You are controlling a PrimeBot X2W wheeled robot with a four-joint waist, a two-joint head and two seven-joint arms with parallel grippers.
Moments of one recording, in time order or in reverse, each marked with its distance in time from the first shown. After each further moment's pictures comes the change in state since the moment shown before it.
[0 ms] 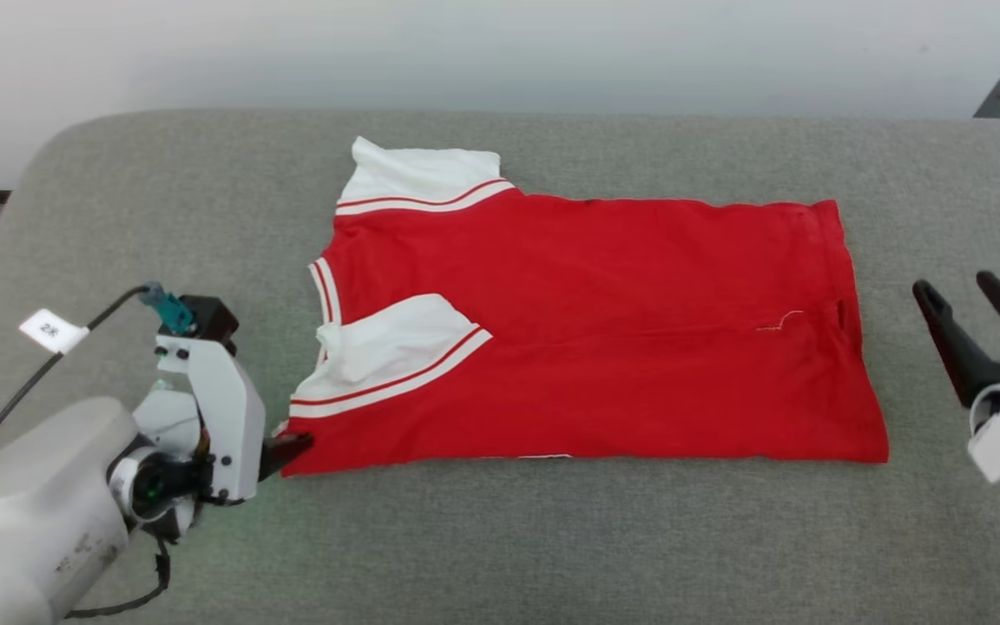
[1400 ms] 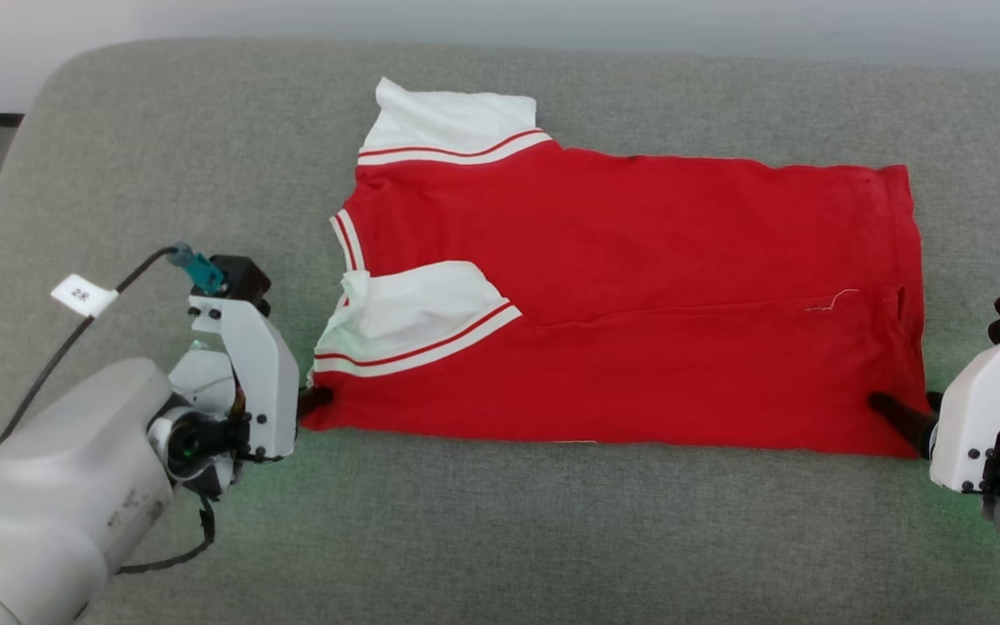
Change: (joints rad) left arm -0.049 -0.134 0.030 0.148 0.010 -0.075 -0.004; right arm -0.065 0.187 -0.145 0.179 -0.174 0.000 0.616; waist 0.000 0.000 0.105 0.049
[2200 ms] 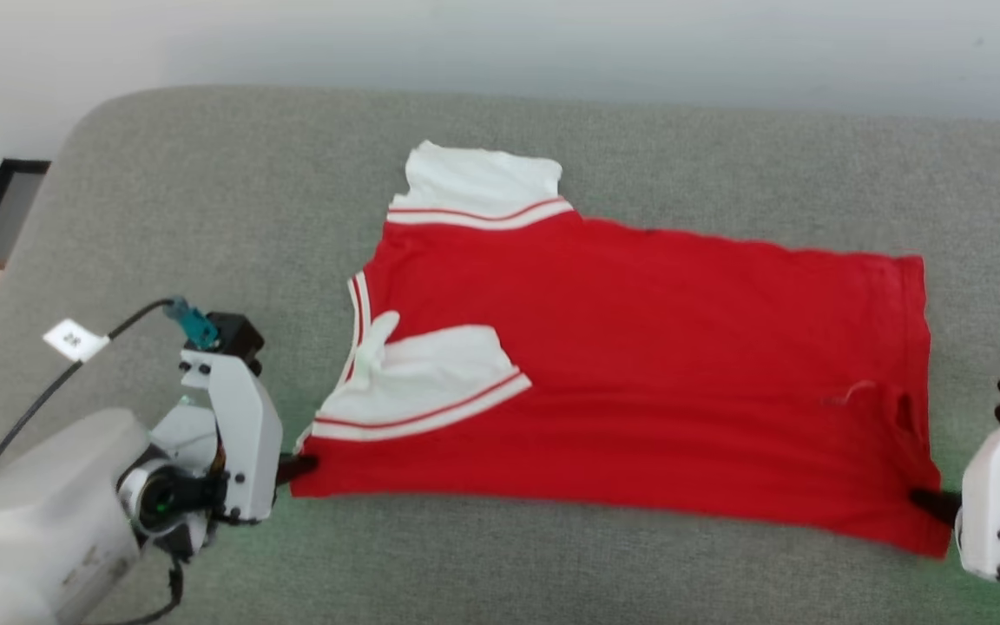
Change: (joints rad) left arm 0.078 0.128 -0.009 -0.176 -0.025 0.046 0.067; right arm 0.143 -0.094 0.027 -0.091 0.112 0.000 0.118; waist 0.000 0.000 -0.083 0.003
